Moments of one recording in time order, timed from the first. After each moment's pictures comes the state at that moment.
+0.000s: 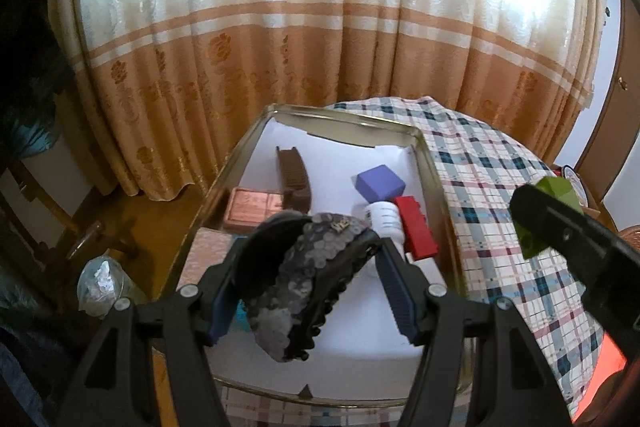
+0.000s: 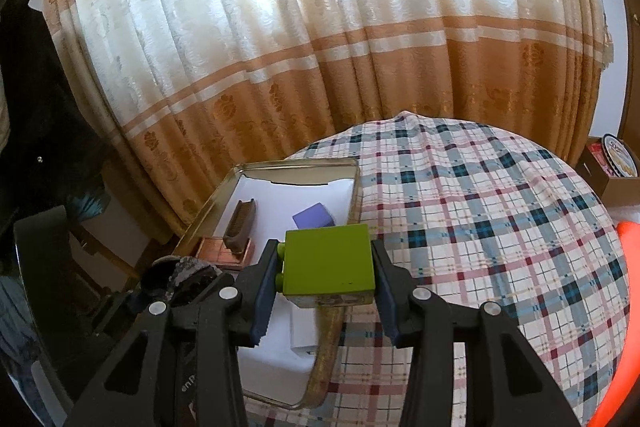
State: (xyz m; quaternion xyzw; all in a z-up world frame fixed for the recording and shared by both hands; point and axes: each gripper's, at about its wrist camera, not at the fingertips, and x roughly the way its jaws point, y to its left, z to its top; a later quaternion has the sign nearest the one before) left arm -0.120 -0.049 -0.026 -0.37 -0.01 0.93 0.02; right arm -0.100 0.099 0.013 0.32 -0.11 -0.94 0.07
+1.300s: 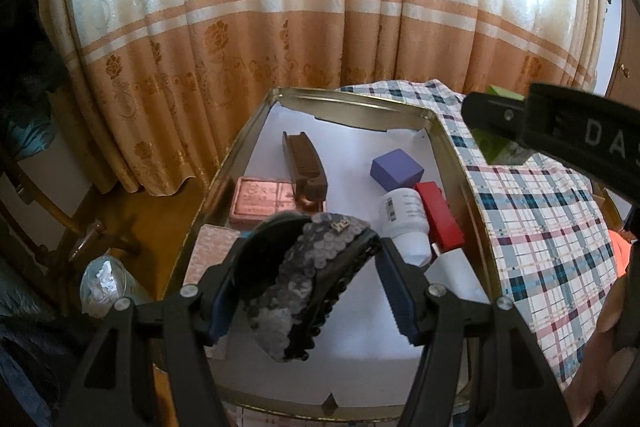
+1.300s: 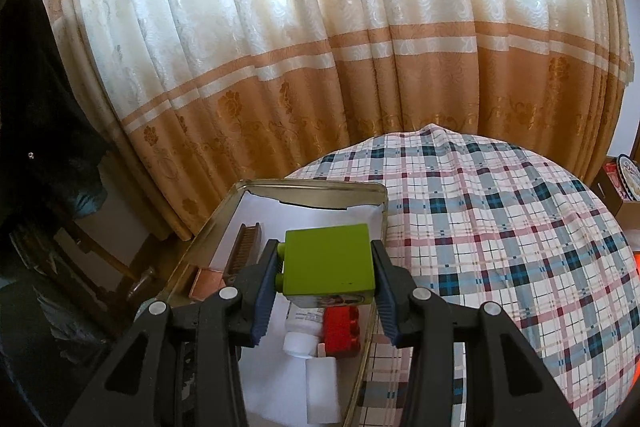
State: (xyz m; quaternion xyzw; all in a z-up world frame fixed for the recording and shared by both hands) left arm -0.134 -0.056 -0.043 -0.39 0.01 0.92 0.02; right arm -0.161 0.073 0.013 0.32 -0.09 -0.94 0.08
